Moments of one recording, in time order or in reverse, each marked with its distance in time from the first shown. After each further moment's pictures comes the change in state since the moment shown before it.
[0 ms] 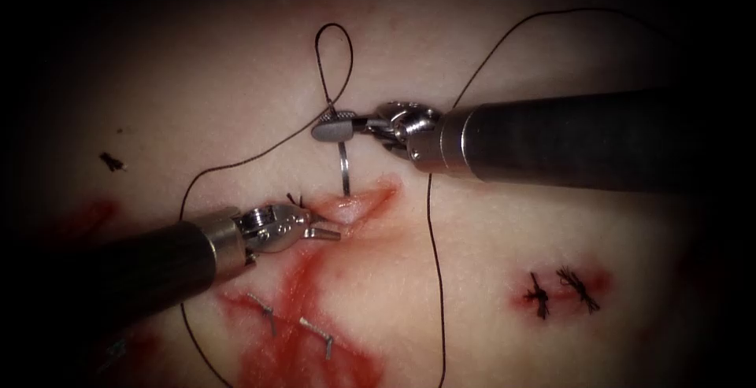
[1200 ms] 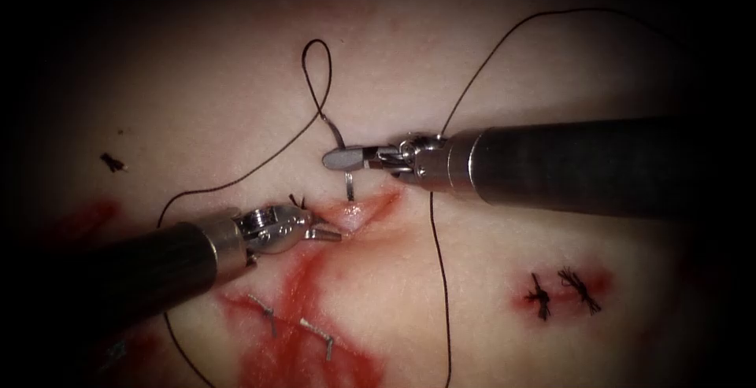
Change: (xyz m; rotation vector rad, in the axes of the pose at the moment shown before) right arm -0.004 0.001 -0.001 0.050 0.014 0.209; left arm 0.000 0.000 0.000 -0.001 0.000 -0.001
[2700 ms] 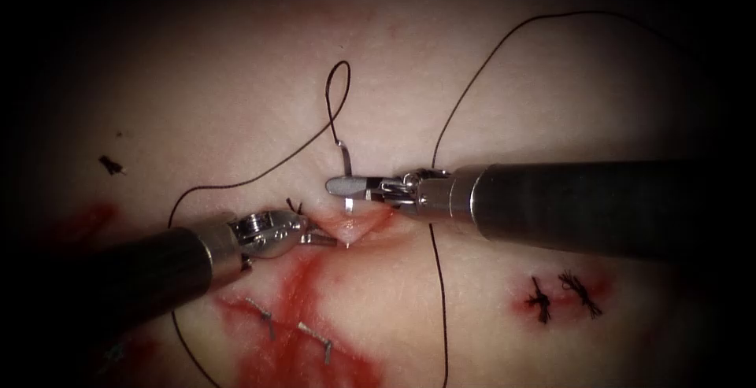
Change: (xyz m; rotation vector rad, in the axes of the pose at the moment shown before) right arm -0.008 0.002 0.002 0.074 -0.018 0.182; left arm 0.000 0.000 0.000 0.000 -0.001 -0.002
